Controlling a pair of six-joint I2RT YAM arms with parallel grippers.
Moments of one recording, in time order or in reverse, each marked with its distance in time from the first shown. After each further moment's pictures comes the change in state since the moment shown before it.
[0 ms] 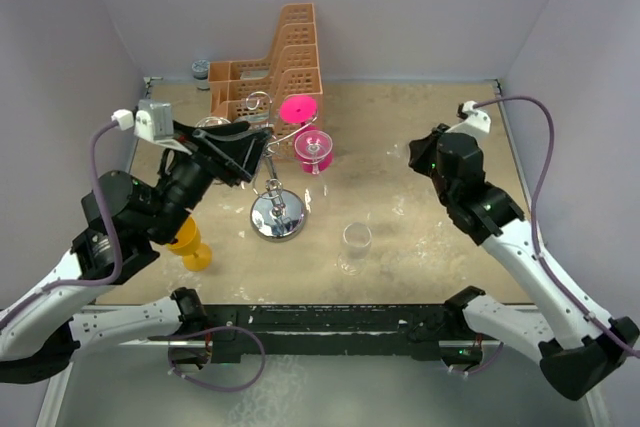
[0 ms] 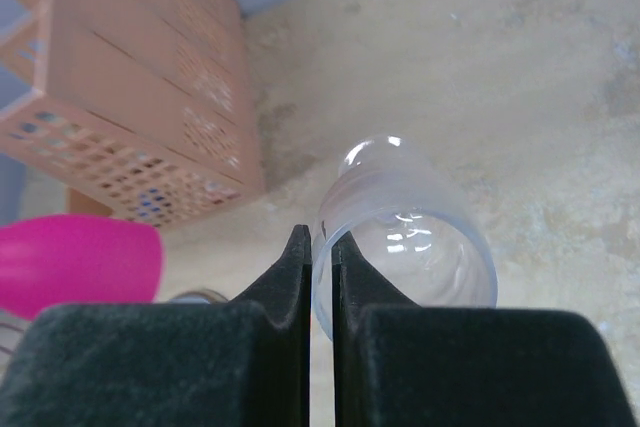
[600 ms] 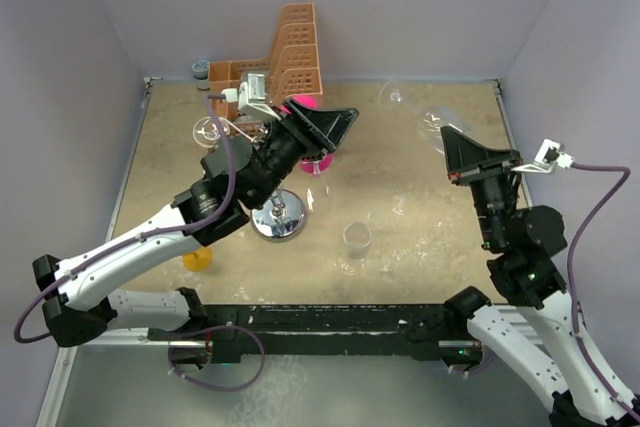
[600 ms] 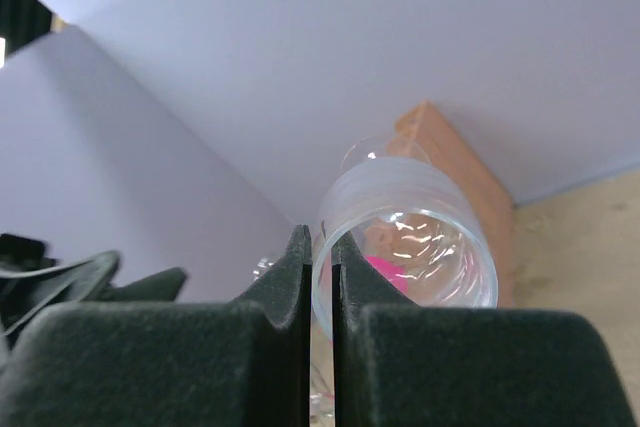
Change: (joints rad) left arm 0.000 0.386 0.035 0.302 0.108 -0.476; right arm 0.000 -0.446 -0.180 0.459 -0.145 0.084
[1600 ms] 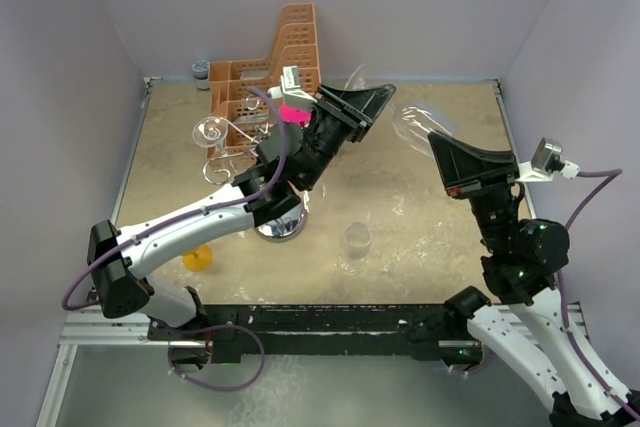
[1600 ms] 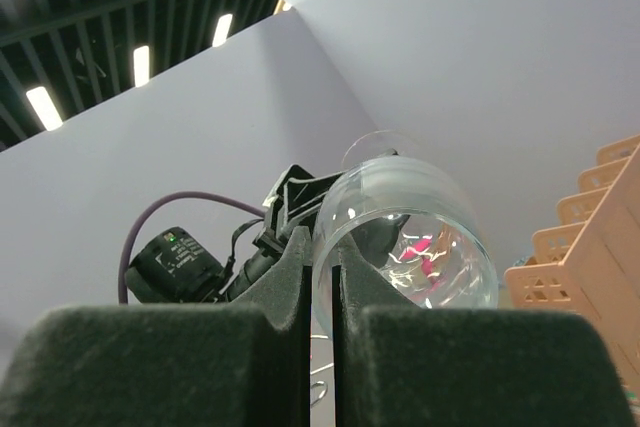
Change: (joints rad) left arm 0.000 0.296 0.105 0.307 -0.031 -0.367; right arm 0.000 -0.031 -0.105 0.406 -0.325 0.102
